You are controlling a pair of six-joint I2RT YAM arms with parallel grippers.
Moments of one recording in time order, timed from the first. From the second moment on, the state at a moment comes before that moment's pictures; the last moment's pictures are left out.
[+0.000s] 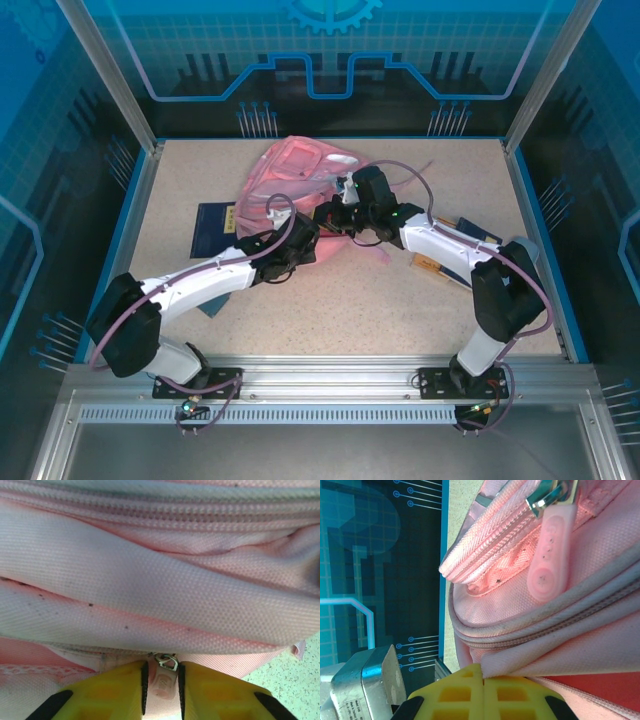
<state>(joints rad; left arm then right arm) -0.74 1.46 0.99 -0.46 -0.35 -0.89 0.58 1.67 1.19 -0.11 -0.54 0.99</state>
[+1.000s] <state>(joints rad) -0.74 1.43 1.01 -0.54 -0.40 -0.85 0.60 1.66 1.20 -0.24 -0.43 0.93</state>
